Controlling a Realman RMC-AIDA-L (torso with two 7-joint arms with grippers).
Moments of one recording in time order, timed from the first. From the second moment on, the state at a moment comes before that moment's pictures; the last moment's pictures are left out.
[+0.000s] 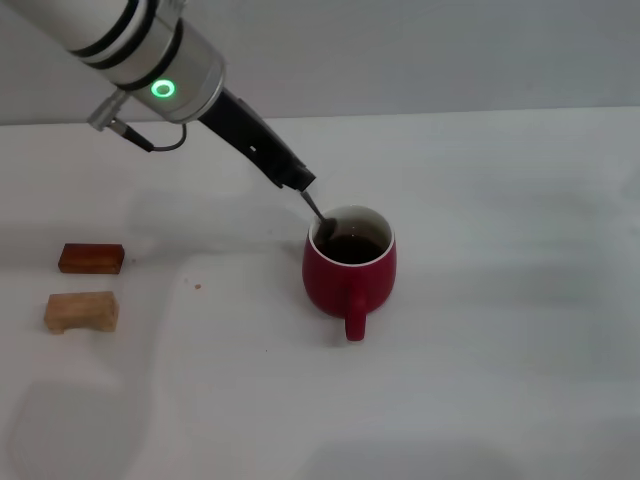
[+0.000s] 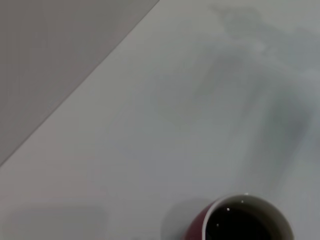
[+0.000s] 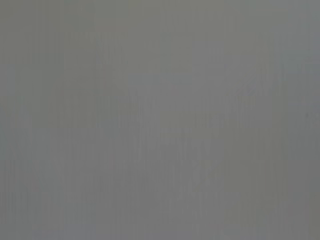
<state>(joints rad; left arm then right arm) -1.01 -2.05 1.07 1.04 2.58 1.53 -2.34 0.67 2.07 -0.33 -0.09 -0.84 -0.95 0.23</state>
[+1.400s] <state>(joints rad) -1.00 -2.06 1.14 1.01 2.47 1.41 -2.30 0.67 2.07 -0.32 -0.09 -0.83 -0.95 0.23</state>
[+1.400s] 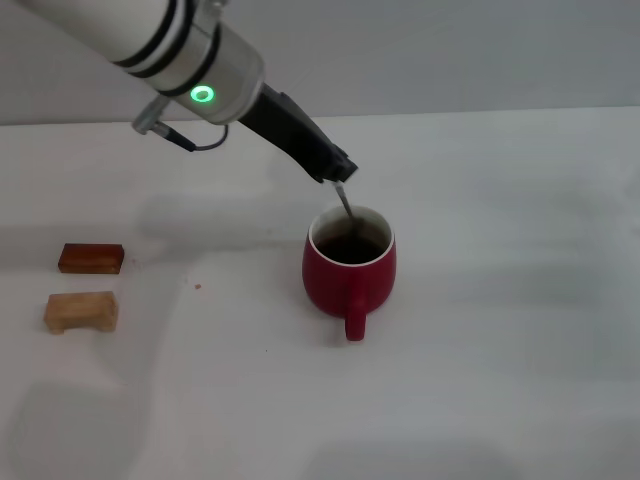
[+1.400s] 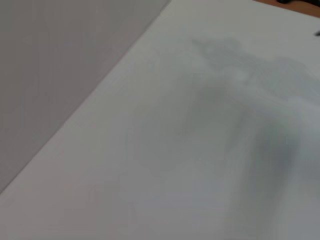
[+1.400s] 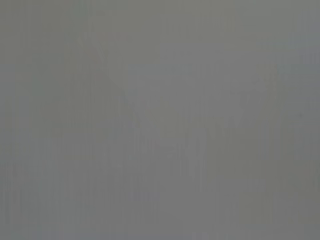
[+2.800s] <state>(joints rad) -0.91 -2.07 1.12 0.96 2.36 1.41 -2.29 0.68 2.07 -0.33 -0.09 -0.84 -0.94 0.23</state>
